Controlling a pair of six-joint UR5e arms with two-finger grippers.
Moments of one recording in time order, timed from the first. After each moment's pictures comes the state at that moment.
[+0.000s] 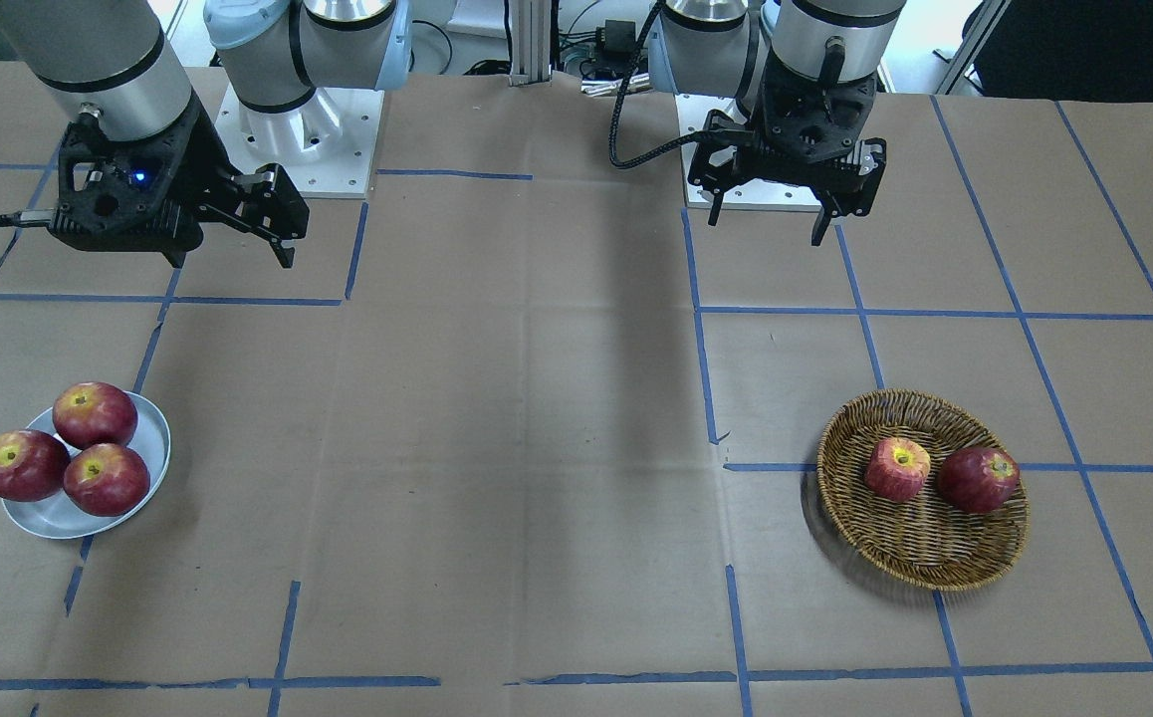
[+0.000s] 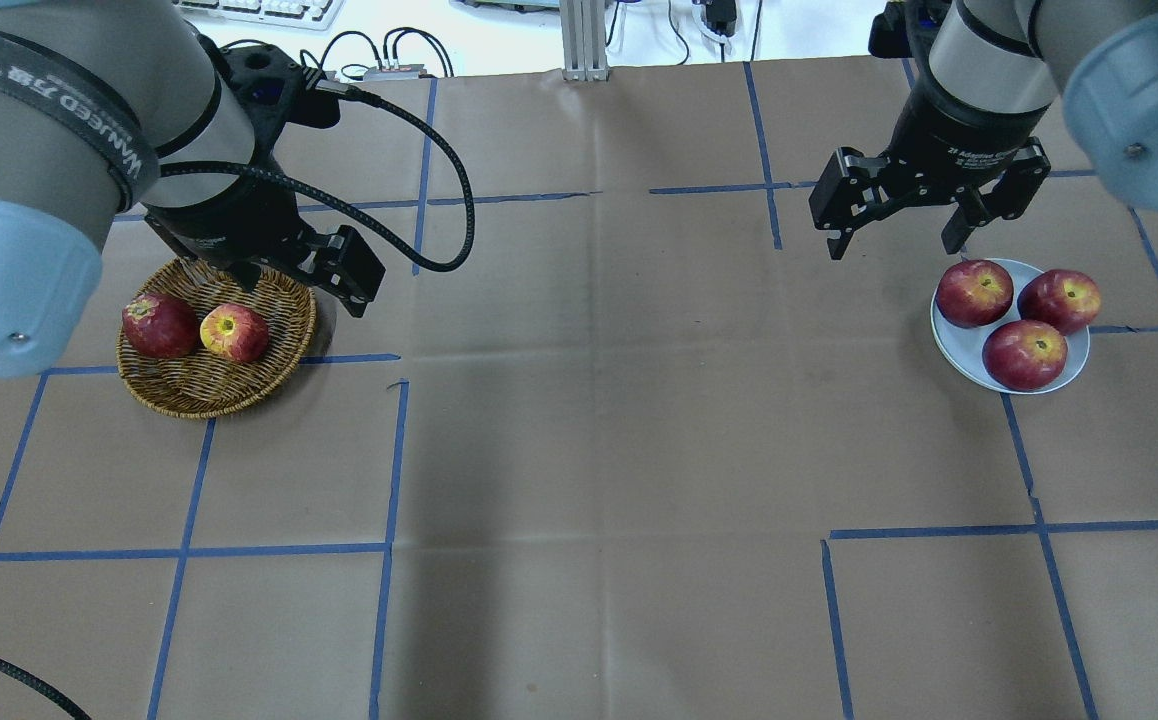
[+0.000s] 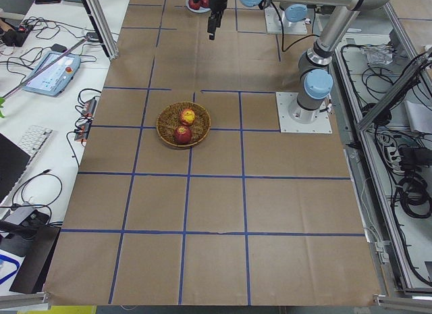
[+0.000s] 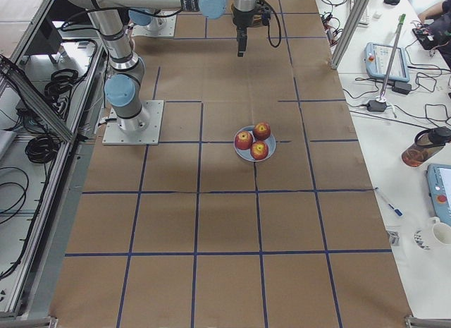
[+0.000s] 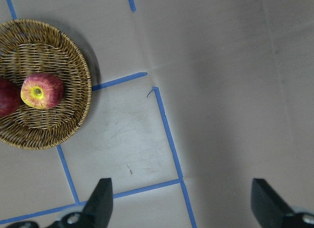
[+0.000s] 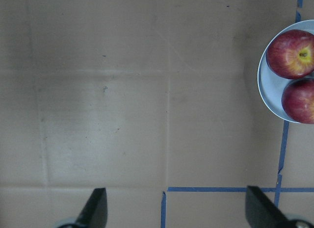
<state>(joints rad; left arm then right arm) -1.65 -1.47 -1.69 -1.50 1.62 0.20 1.55 -1.57 1.61 -1.57 -1.56 -0.03</state>
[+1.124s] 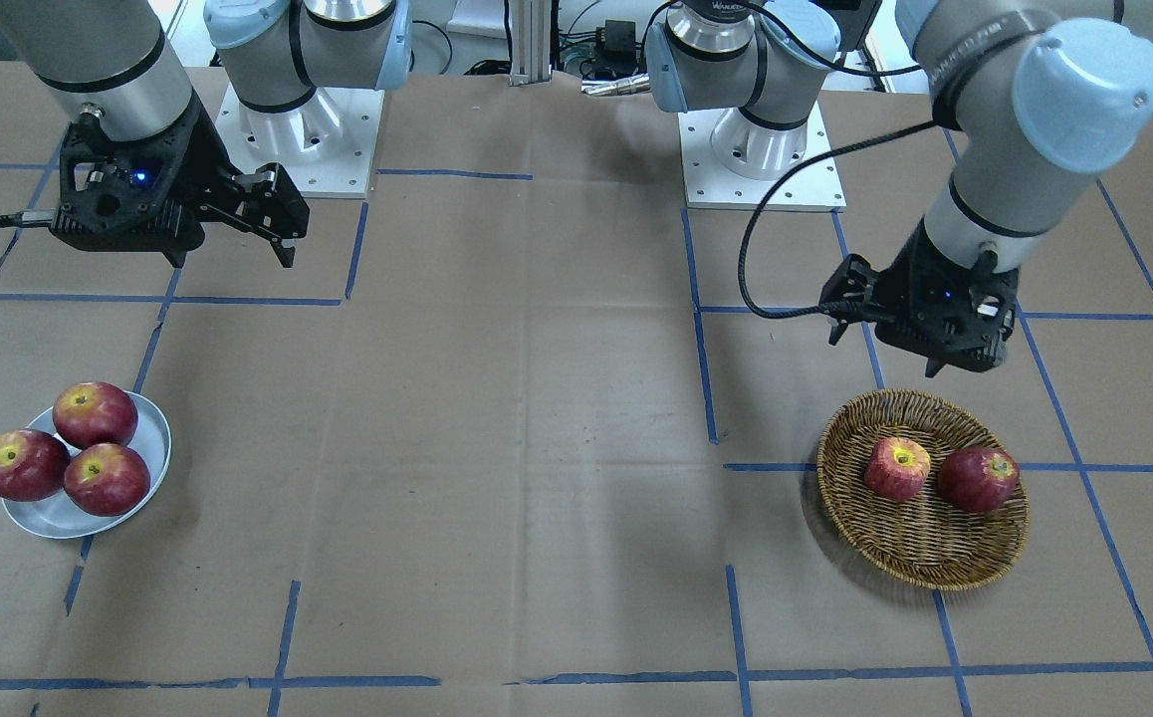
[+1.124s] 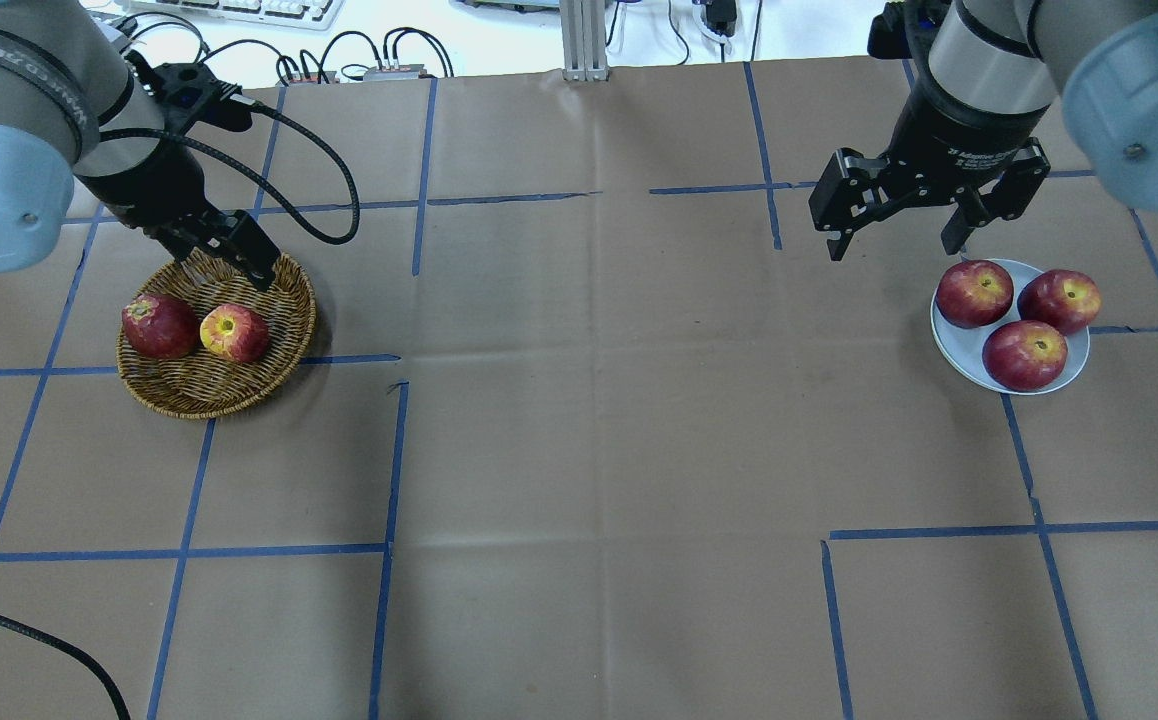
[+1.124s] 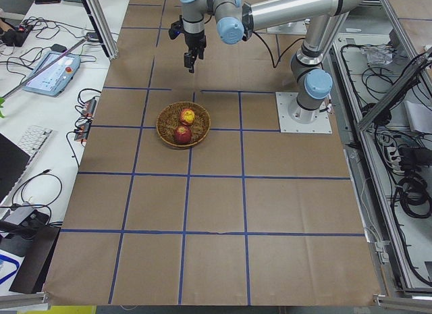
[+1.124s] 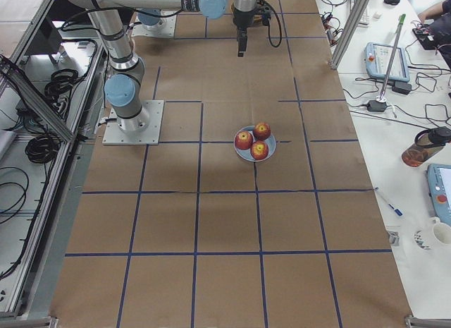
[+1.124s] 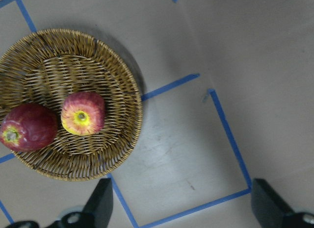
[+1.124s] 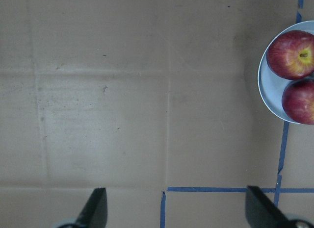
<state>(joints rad) -1.37 -1.69 -1.69 -1.34 1.61 0.60 1.55 -1.57 1.61 -1.57 -1.56 -0.04</state>
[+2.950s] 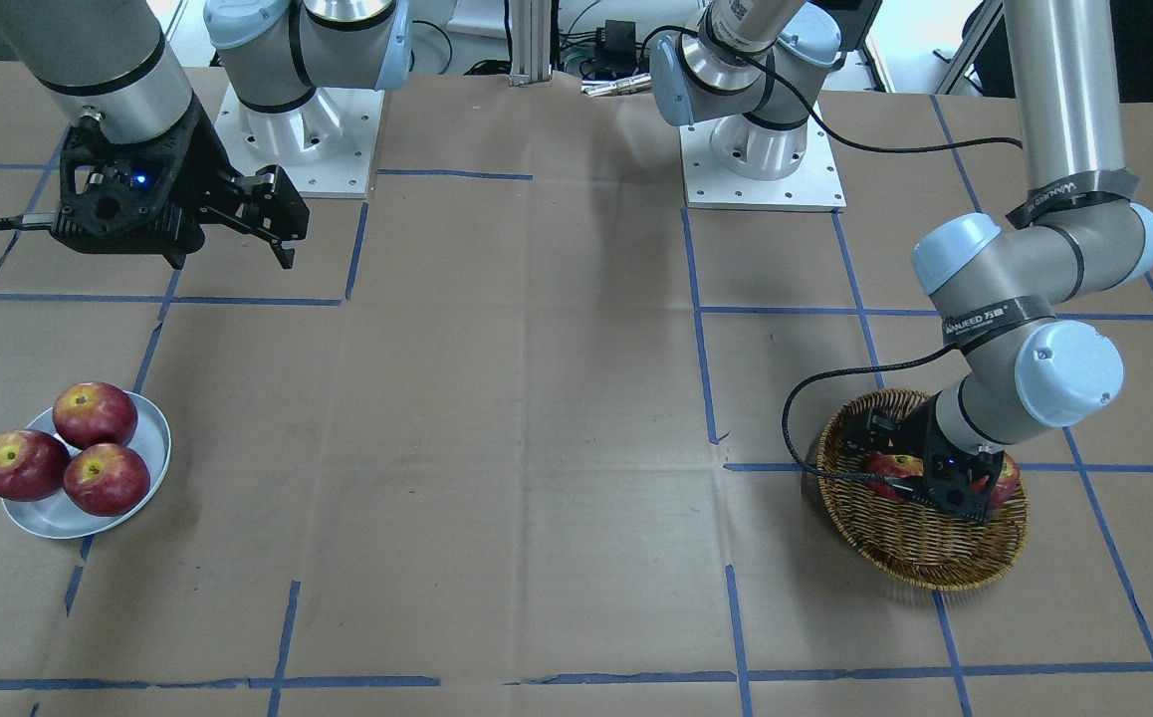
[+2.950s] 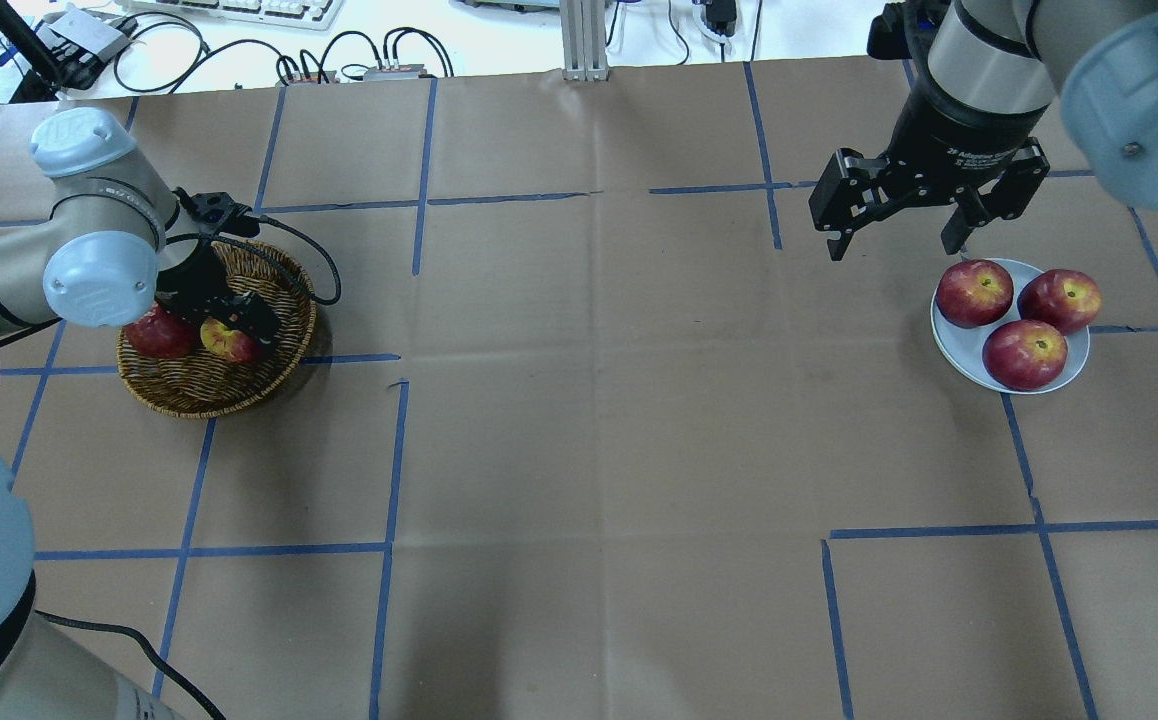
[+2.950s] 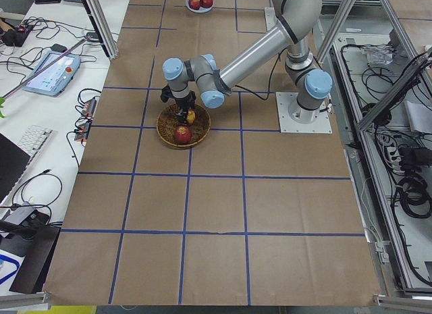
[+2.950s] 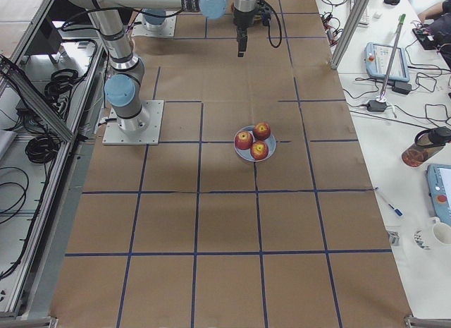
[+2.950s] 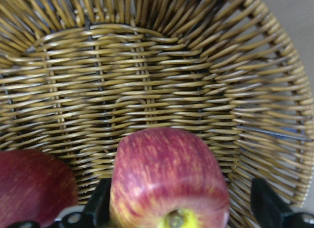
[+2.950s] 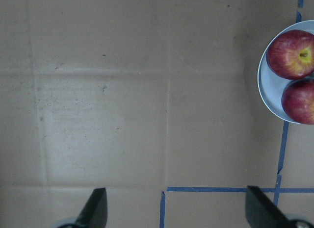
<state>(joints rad) -1.24 -2.01 -1.79 -1.04 1.62 0.66 1.55 -1.57 1.61 -1.57 -1.56 -0.04</state>
